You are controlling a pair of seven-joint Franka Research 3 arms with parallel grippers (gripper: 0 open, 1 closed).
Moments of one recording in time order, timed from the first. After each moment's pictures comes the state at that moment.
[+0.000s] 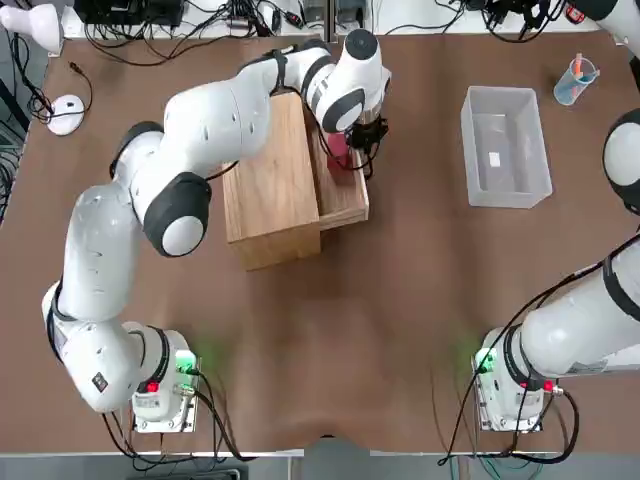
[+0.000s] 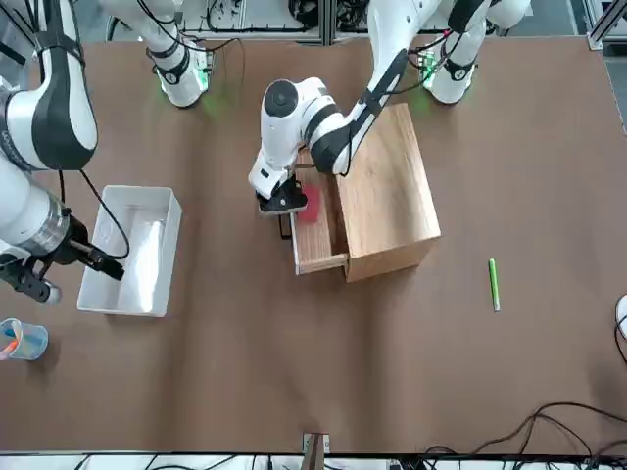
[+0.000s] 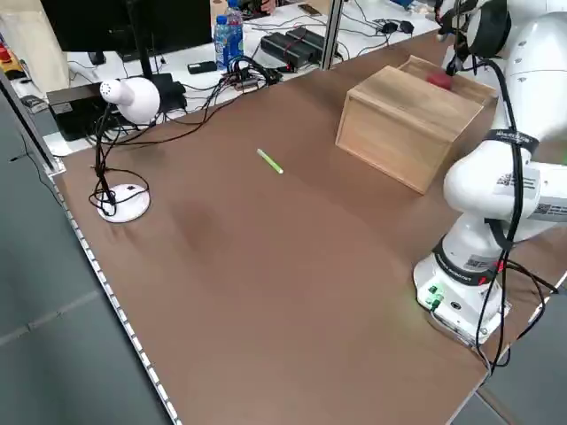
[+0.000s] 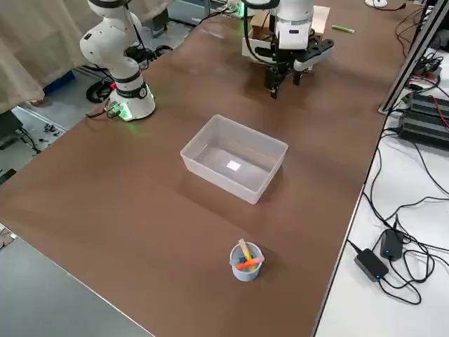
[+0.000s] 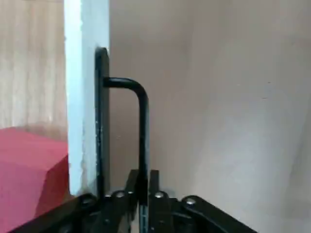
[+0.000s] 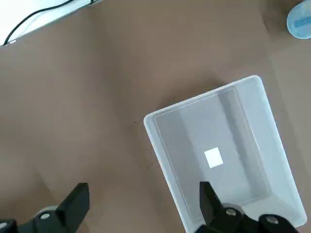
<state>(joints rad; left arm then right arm) -0.80 0.76 -0.23 -1.27 0.14 2.24 -1.19 0.03 0.27 0.01 -1.57 -0.01 1.89 0.45</state>
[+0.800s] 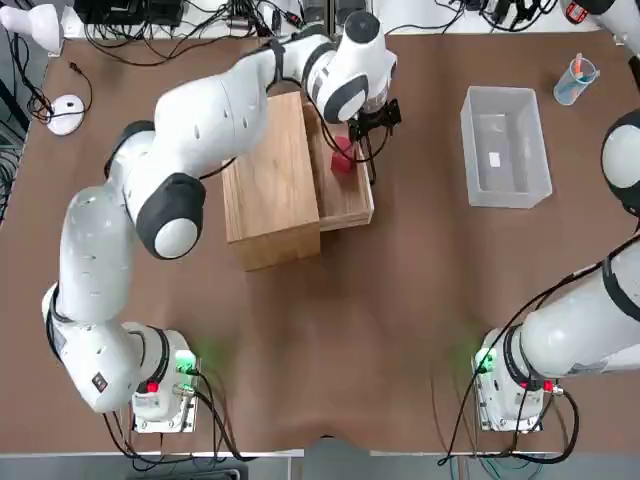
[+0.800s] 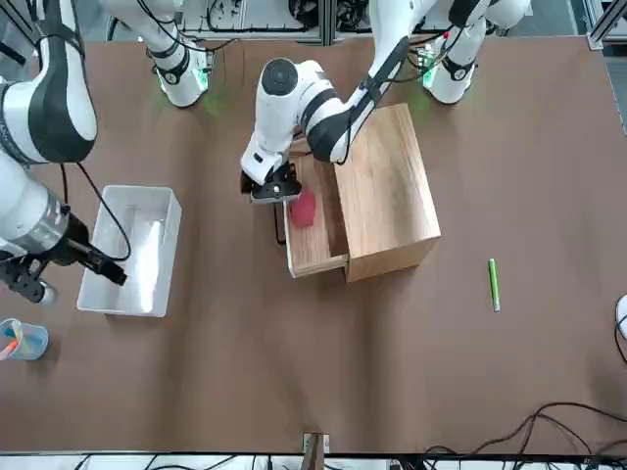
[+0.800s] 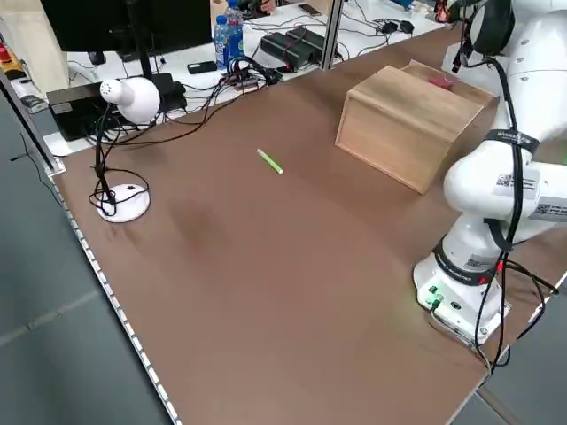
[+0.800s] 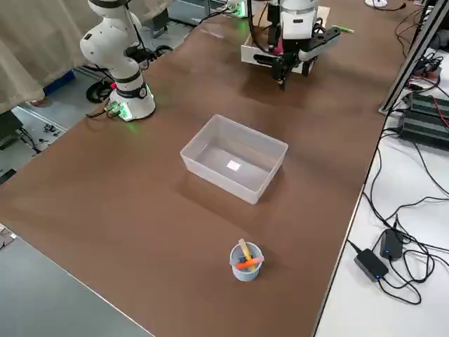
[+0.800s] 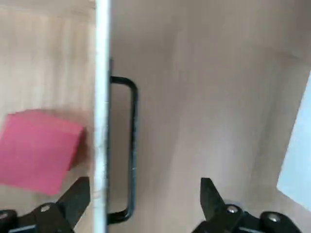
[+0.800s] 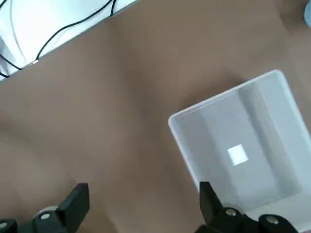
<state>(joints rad) -0.79 0.70 -0.24 -1.24 0.13 2.11 -1.22 0.07 0.27 0.02 -1.54 0.06 1.91 0.60</state>
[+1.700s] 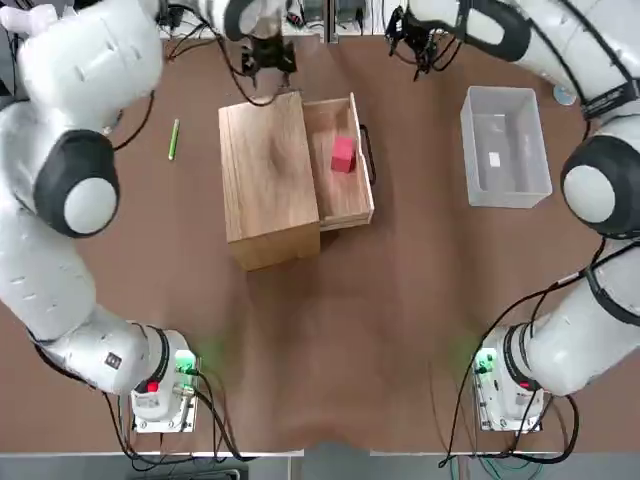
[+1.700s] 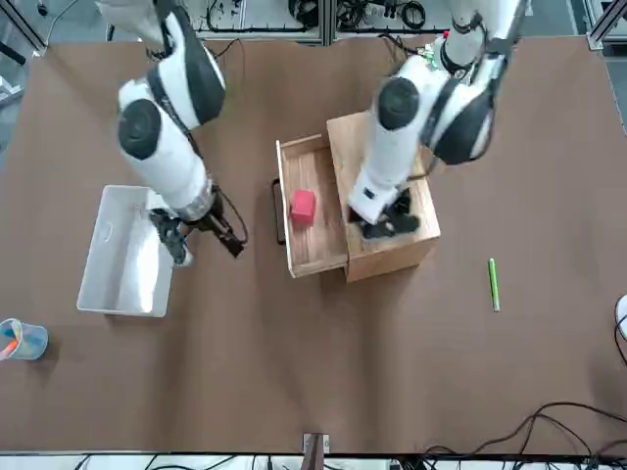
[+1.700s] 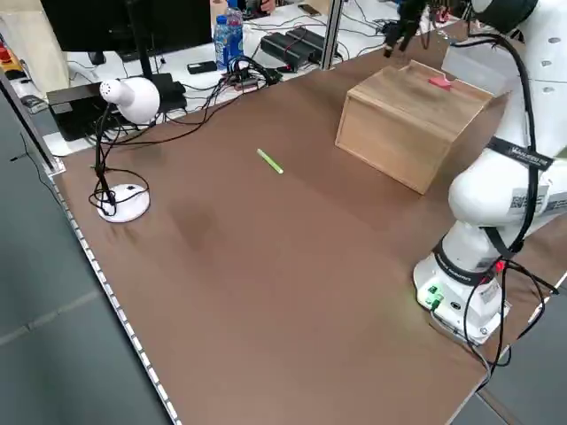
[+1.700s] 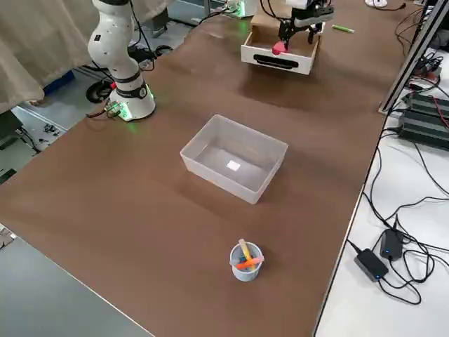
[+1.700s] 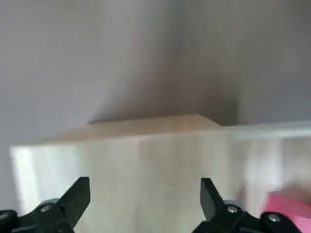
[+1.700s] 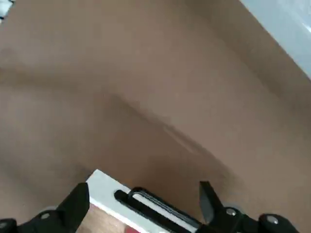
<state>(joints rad) -0.36 0.32 -0.23 -1.60 0.15 1.93 -0.68 0.45 0.33 0.03 -1.56 0.08 1.93 1.36</state>
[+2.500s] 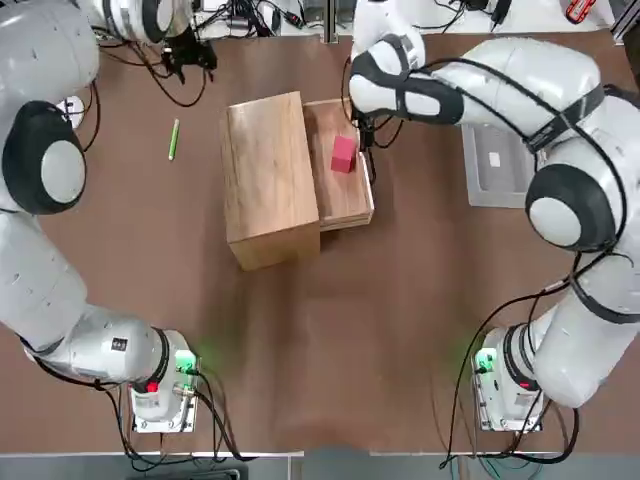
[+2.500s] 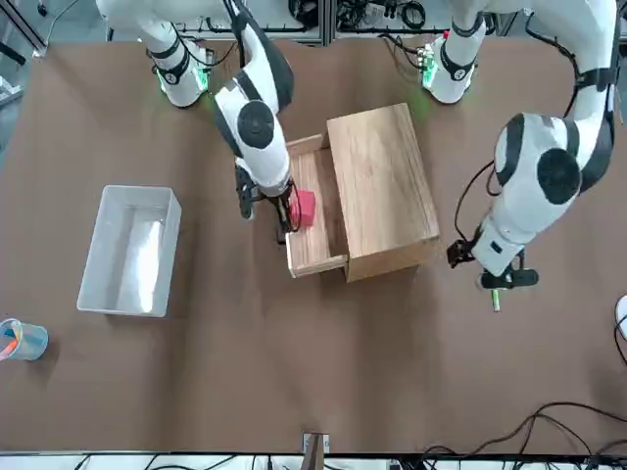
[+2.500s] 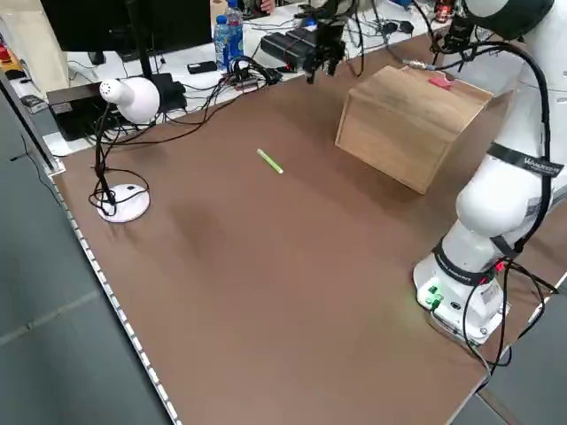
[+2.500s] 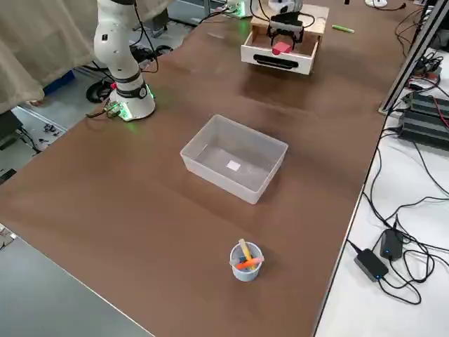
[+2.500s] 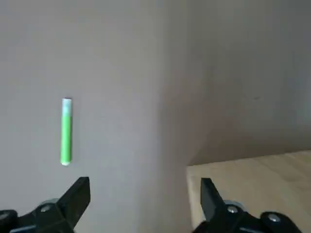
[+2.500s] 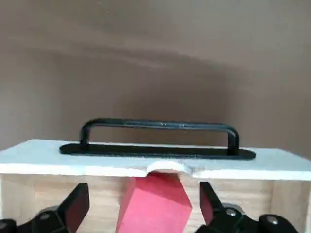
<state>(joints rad) -0.15 0.26 -0.01 -1.85 0.03 2.17 -0.20 0.70 0.44 0.03 -1.65 0.08 2.06 2.06</state>
